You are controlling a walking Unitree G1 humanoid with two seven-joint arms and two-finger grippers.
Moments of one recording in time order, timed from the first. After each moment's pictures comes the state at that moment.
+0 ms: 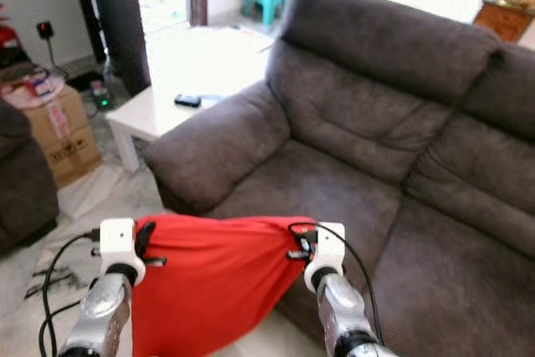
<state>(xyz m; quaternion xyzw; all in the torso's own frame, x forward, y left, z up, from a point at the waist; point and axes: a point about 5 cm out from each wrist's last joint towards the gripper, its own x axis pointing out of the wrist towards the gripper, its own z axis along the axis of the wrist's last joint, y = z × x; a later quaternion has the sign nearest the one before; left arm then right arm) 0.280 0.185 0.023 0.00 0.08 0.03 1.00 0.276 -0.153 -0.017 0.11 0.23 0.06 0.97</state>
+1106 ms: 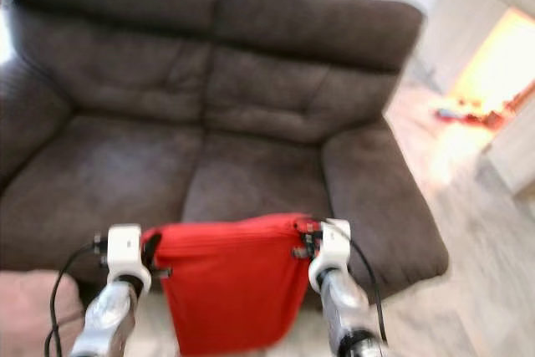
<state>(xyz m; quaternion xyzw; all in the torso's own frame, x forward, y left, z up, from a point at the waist) 0.271 0.183 0.010 0.00 0.12 0.03 0.99 0.287 -0.154 -0.007 0.11 0.21 0.06 0.97</state>
